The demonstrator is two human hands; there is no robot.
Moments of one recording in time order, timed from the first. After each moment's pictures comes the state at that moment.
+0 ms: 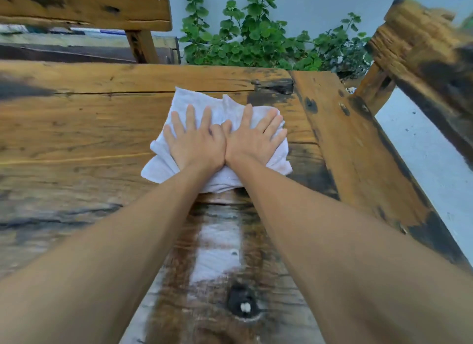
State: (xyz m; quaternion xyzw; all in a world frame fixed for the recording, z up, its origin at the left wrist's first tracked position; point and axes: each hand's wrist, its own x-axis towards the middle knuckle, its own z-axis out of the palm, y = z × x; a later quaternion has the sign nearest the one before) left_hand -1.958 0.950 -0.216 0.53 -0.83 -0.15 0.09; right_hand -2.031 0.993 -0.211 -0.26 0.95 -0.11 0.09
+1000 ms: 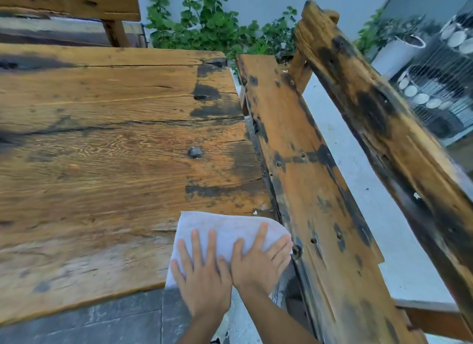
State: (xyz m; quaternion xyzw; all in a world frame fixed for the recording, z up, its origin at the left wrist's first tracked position) left_hand -1.648 1.463 -0.171 0.51 -0.83 -0.23 -0.01; right_hand -1.728 1.502 -0.186 -0.08 0.98 -0.07 0.16
